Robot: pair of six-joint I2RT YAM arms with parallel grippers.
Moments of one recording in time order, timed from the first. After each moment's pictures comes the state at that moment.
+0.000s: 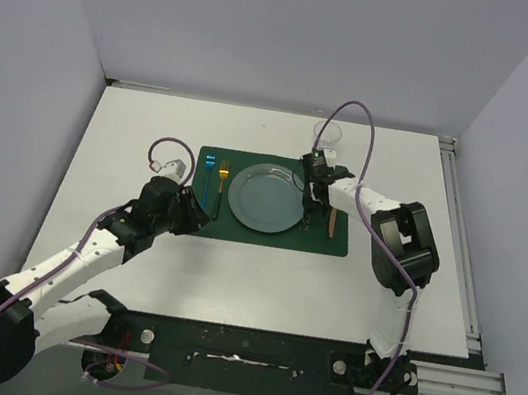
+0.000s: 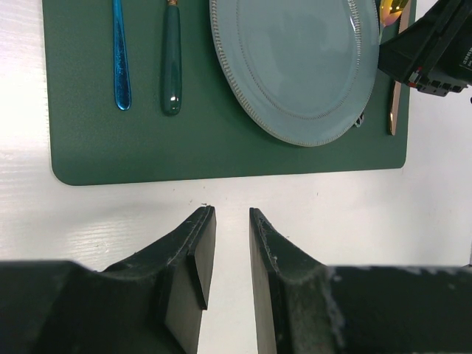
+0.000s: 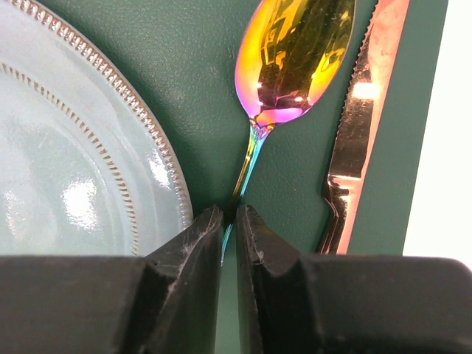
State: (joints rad) left arm -0.48 1.02 0.59 -0.21 0.00 -0.77; right arm 0.48 2.01 1.36 -0.41 0.31 0.36
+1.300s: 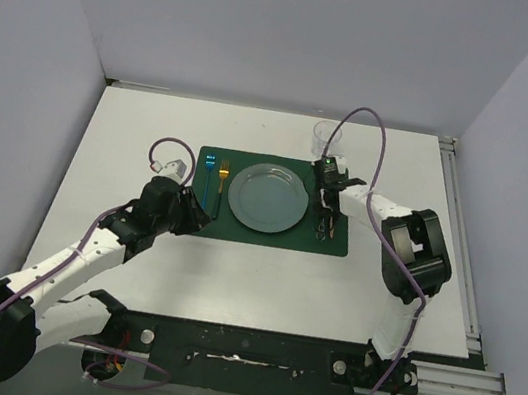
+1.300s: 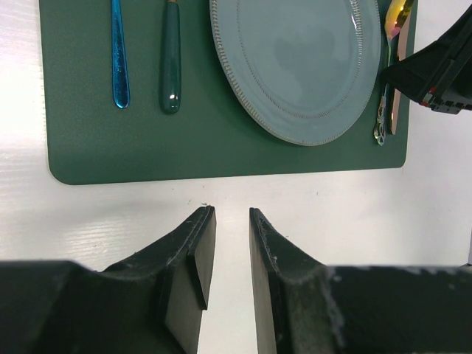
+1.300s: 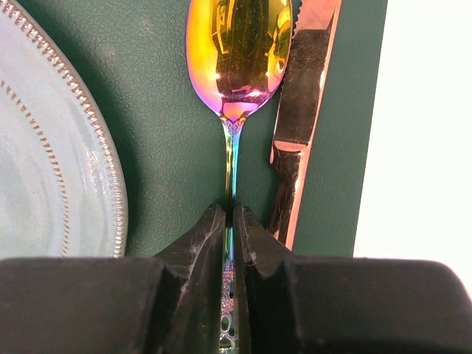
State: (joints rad) left arm -0.48 1.03 0.59 -0.21 0.01 -0.78; right arm 0.44 1.92 1.24 -0.39 0.30 0.31
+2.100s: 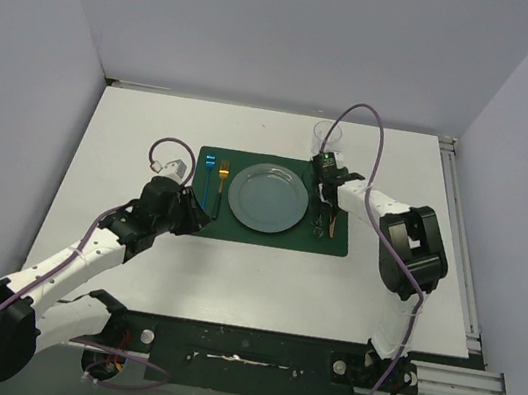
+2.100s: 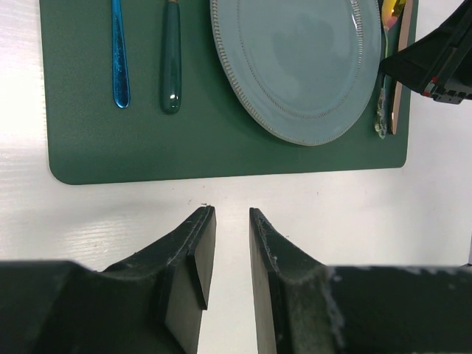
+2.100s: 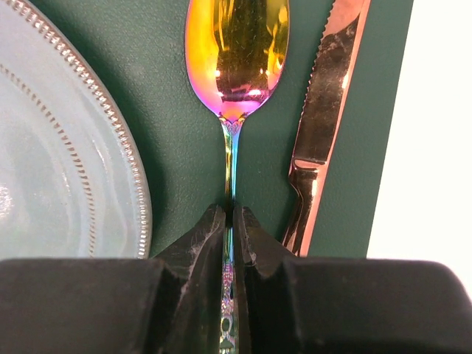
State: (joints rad) left arm -0.48 1.03 0.59 -0.21 0.01 -0.78; right arm 0.44 1.95 1.31 -0.43 0.27 0.31
